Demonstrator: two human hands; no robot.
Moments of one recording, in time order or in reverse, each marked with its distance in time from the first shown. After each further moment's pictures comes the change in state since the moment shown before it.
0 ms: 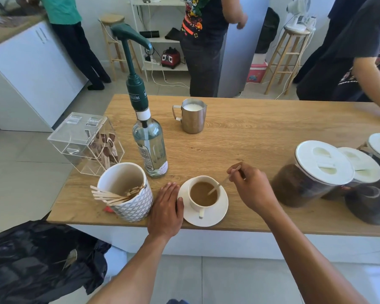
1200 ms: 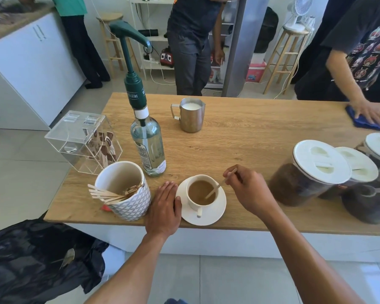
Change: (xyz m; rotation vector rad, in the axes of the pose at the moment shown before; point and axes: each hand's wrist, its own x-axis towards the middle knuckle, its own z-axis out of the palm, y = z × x) left_hand -0.001 0.002 -0.004 -0.003 0.027 0.004; right_hand -0.005 0.003 0.002 0.021 -0.056 -0.024
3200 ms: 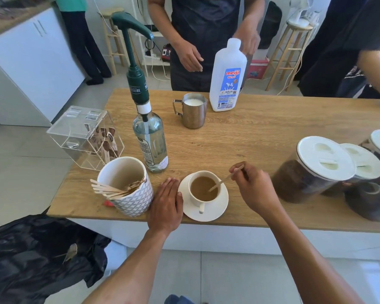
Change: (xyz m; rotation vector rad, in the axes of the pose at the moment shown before) left_hand -0.002 0.000 0.001 -0.014 0.008 -0.006; right_hand -0.007 0.001 0.001 -0.009 0.083 0.005
